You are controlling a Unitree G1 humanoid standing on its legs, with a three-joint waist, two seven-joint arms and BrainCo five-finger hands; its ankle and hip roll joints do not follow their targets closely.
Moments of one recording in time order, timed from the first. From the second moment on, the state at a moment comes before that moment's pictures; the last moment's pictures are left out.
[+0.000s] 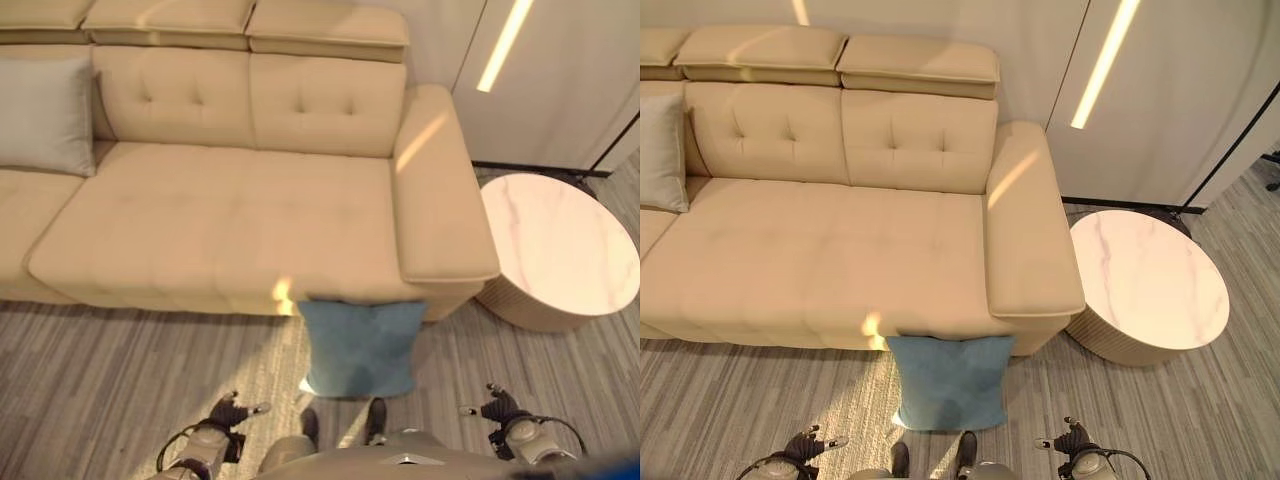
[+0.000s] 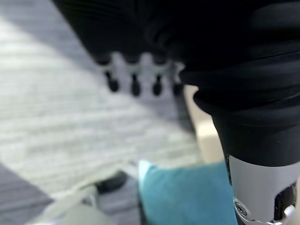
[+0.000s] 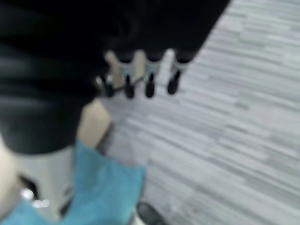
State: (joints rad) left arm -0.03 0.29 -0.16 1.24 -0.07 -0.07 0.09; right arm -0.07 -0.32 0.27 1.15 -0.08 -0.01 -0.16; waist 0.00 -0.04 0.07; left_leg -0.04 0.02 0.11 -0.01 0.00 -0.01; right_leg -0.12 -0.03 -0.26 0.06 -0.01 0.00
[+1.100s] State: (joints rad) left arm -0.38 0.32 -0.19 1.07 -0.32 -0.16 0.24; right arm -0.44 -0.33 0.32 1.03 -0.03 -0.01 -0.27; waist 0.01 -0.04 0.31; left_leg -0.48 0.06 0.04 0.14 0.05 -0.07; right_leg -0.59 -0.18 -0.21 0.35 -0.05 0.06
